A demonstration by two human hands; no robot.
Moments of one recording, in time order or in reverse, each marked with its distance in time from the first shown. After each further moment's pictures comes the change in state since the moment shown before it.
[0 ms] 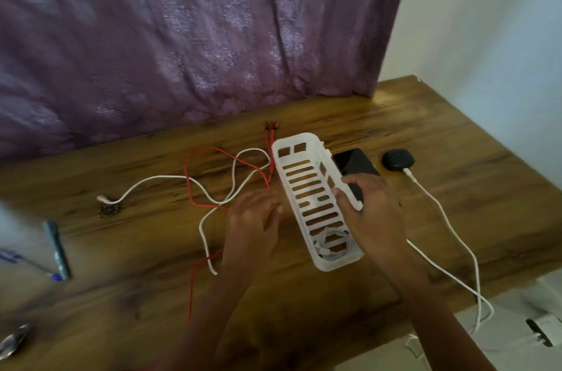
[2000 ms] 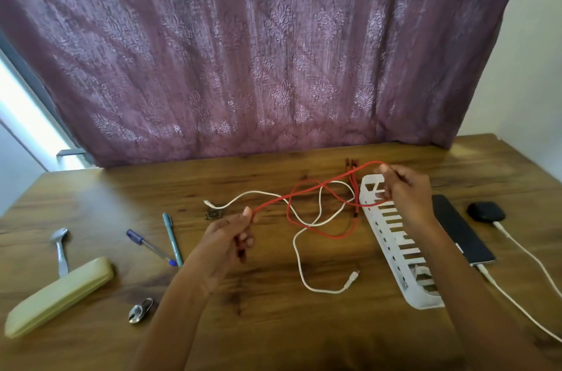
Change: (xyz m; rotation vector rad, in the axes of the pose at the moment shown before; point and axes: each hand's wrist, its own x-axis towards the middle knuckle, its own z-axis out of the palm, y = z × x) left_hand -0.053 -0.093 -0.188 -1.198 0.086 -0.837; right_hand 0.043 -0.115 0.061 0.629 0.005 0.019
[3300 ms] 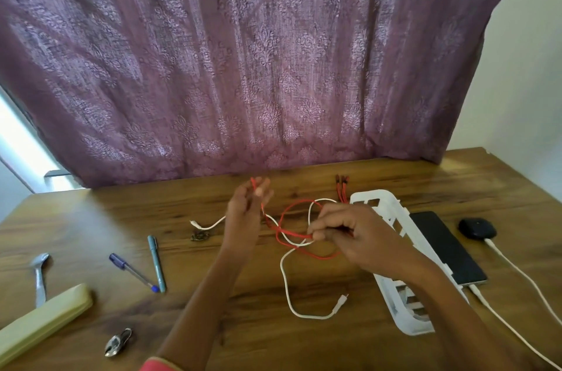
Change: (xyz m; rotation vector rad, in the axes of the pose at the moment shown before) left_hand 0.058 0.009 0.074 0.206 0.084 0.489; right_hand -0.048 -0.057 0.001 -0.227 -0.764 -0.495
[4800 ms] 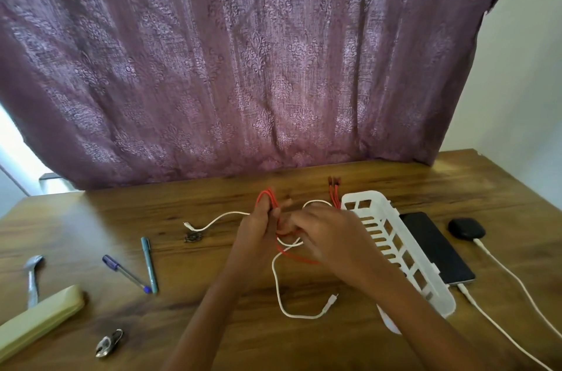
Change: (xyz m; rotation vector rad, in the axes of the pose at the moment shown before) left_hand -0.036 0.006 0.017 0.515 -0.246 0.205; right_hand 0.004 0.000 0.019 -0.679 0.148 -0.222
